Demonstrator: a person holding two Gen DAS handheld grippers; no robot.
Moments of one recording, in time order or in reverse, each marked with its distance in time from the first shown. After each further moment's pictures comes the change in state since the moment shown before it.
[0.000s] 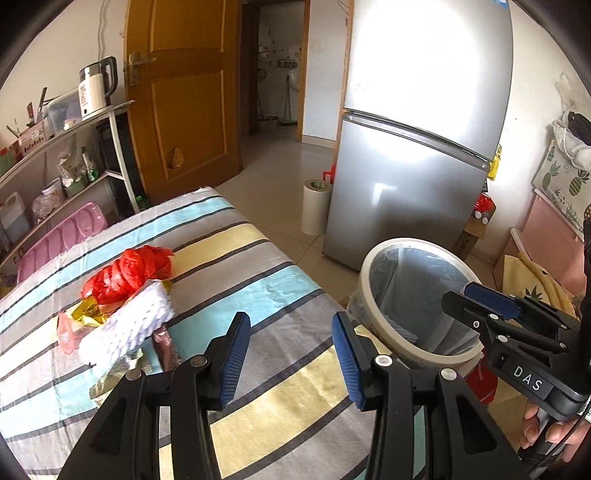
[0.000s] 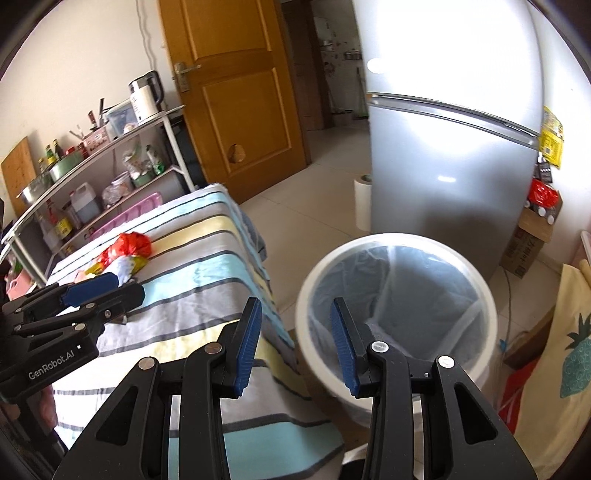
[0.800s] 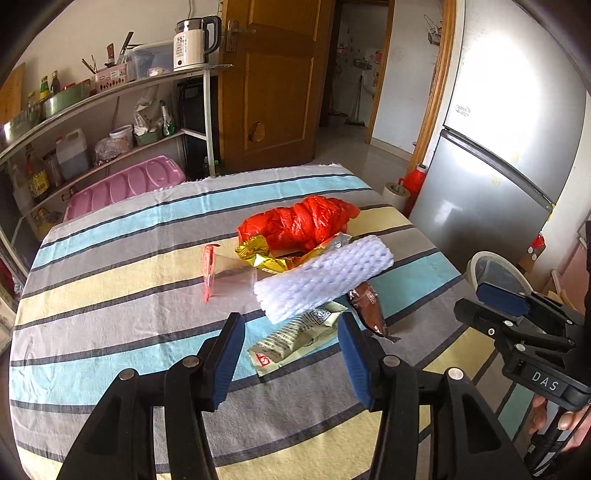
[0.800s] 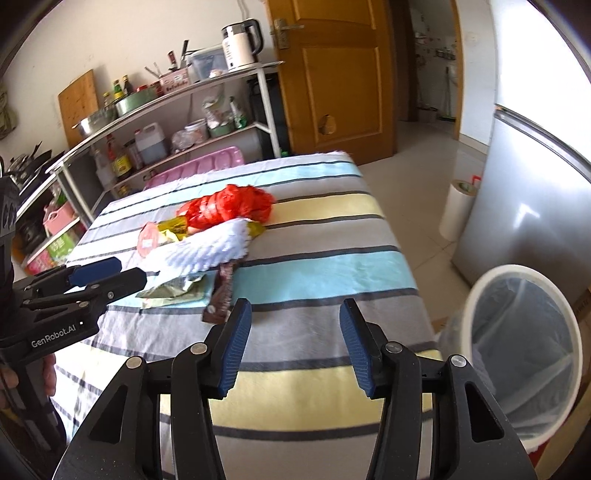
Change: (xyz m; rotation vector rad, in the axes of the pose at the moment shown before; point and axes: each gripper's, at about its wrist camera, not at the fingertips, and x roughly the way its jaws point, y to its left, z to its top) left arm -0.025 0.160 -0.045 -0.203 0.020 0.137; right arm 0.062 0.139 -0.003 -0.234 0.106 0.210
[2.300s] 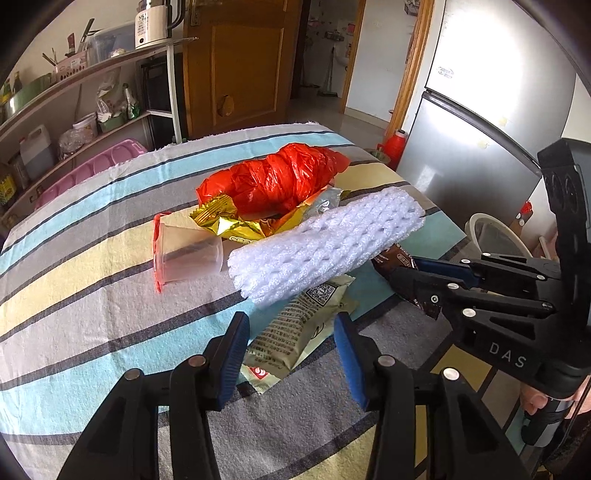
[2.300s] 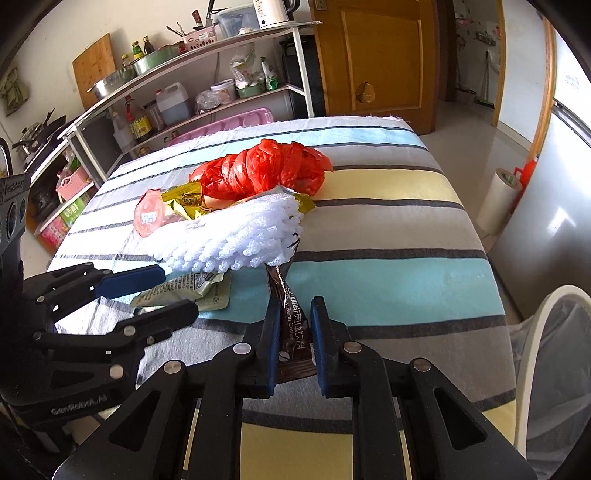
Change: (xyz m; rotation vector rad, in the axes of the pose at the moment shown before) left arm 0.049 -0.005 -0.011 0.087 0.111 -0.073; right arm 0.067 0.025 0.012 -0.070 0.136 0.079
